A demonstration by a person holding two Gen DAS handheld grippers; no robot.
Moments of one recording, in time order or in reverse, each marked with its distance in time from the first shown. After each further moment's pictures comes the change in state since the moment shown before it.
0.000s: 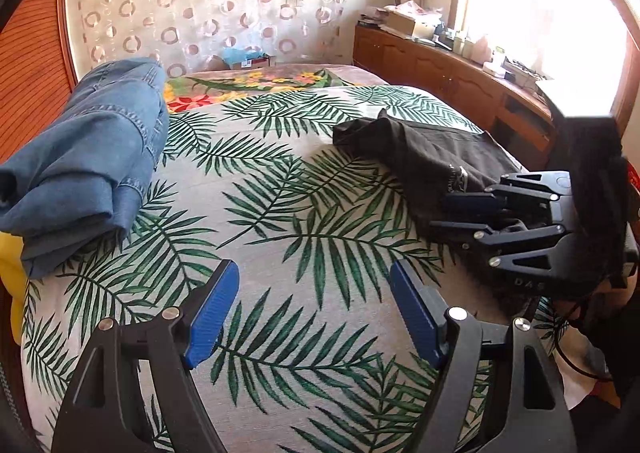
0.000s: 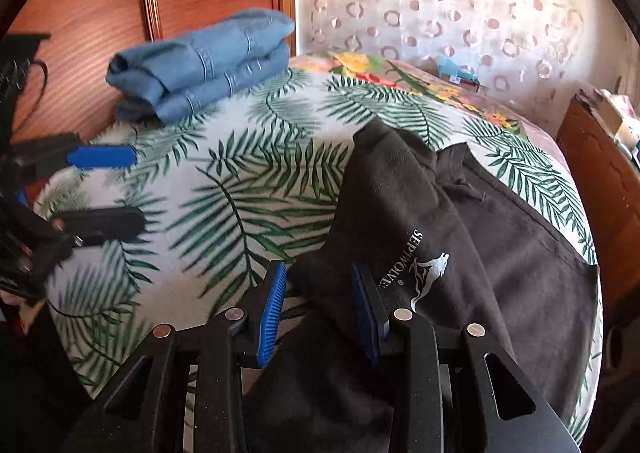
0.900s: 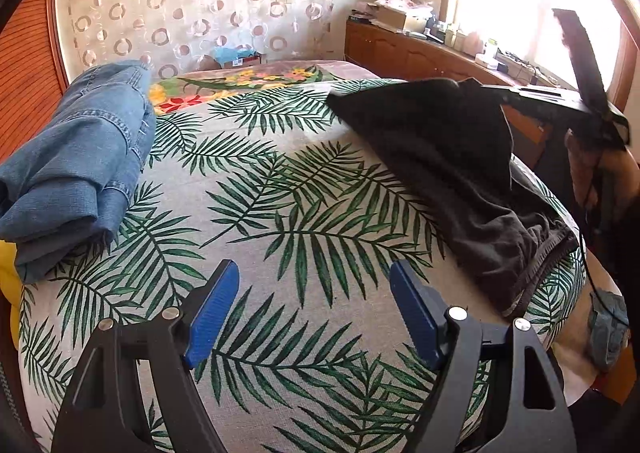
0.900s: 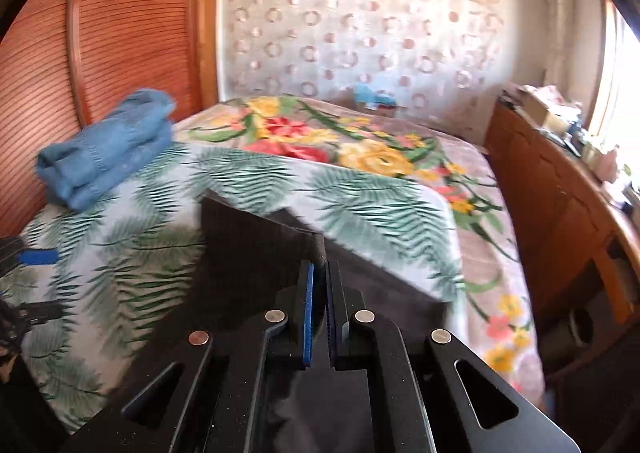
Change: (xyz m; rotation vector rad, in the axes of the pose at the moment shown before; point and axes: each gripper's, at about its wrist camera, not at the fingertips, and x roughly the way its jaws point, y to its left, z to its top) left arm 0.003 -0.013 0.000 0.035 0.014 -0.016; right arm -0.052 -0.098 0.017 0.148 -0.142 -0.230
